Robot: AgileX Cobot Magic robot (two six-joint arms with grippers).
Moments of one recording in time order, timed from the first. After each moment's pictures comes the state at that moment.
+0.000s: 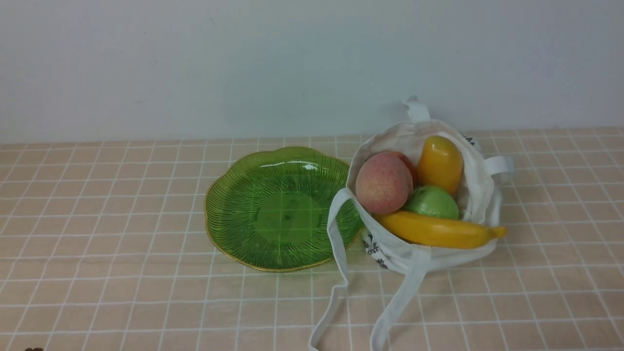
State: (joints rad) right arm 0.08 -0.01 0.03 0.00 0.36 0.02; left arm -0.06 -0.01 0.03 0.00 0.38 -0.04
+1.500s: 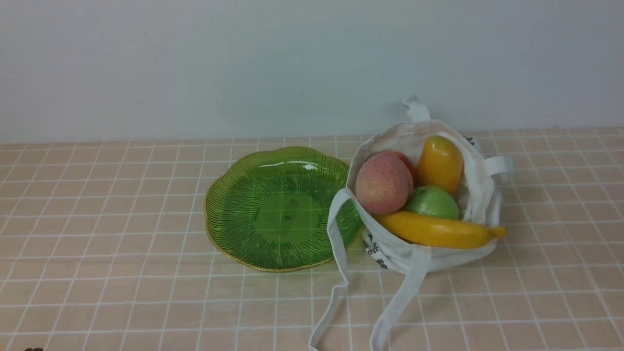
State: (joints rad) right arm 0.08 0.64 -0.59 0.28 0.75 0.05; left arm -0.06 -0.01 0.03 0.00 0.38 -0.04
